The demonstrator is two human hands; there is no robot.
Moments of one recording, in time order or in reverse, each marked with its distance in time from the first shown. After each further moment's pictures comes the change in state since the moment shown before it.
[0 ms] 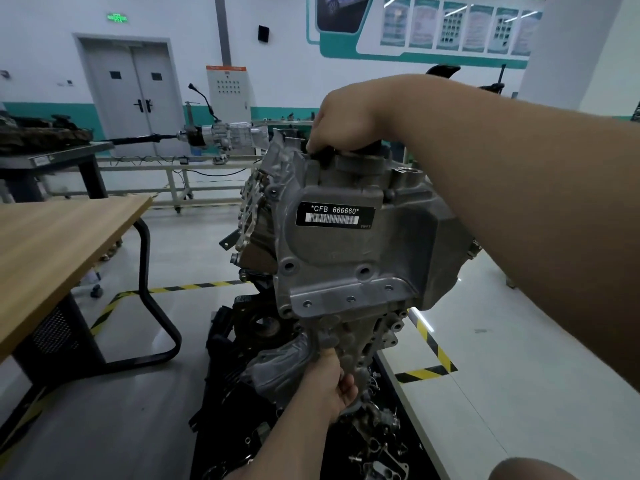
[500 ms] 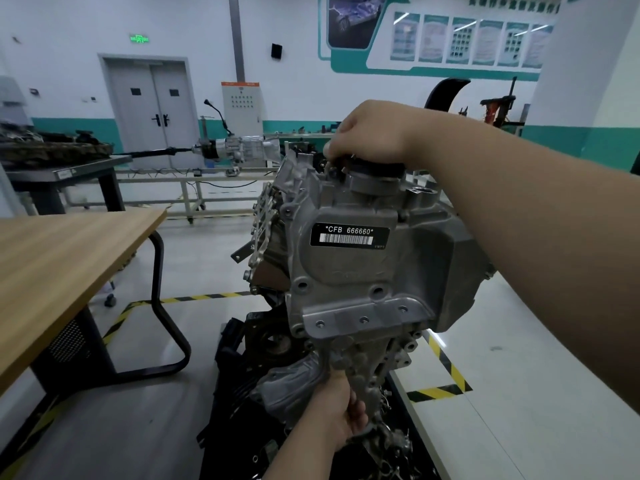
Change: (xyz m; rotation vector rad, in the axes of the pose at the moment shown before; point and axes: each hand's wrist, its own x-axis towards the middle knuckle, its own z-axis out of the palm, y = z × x) left_hand 0.000 0.001 -0.004 0.072 -0.025 -0.020; right_hand -0.006 0.011 0.001 0.332 0.103 0.007
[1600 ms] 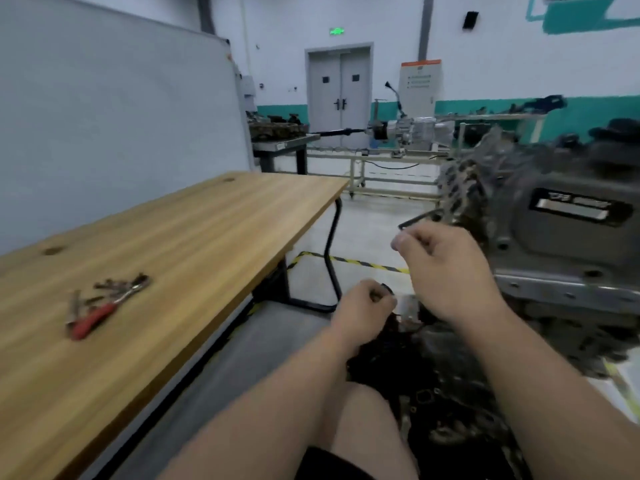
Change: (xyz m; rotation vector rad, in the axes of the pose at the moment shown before) left_hand -0.126 0.067 -0.161 0.783 0.448 0.771; right_hand -0.135 -0.114 0.173 0.624 0.167 -0.204
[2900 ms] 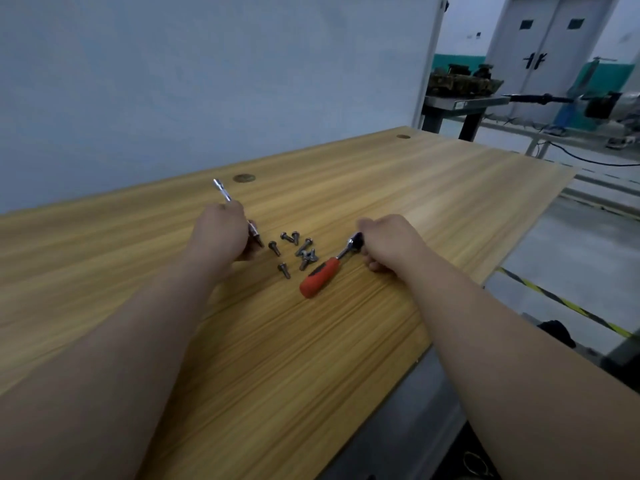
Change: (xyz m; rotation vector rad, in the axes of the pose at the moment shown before) left_hand -0.076 -0.188 -0.392 -0.198 0.998 -0.543; right_hand 0.075 -0.128 0.387 0.130 -0.777 0.271
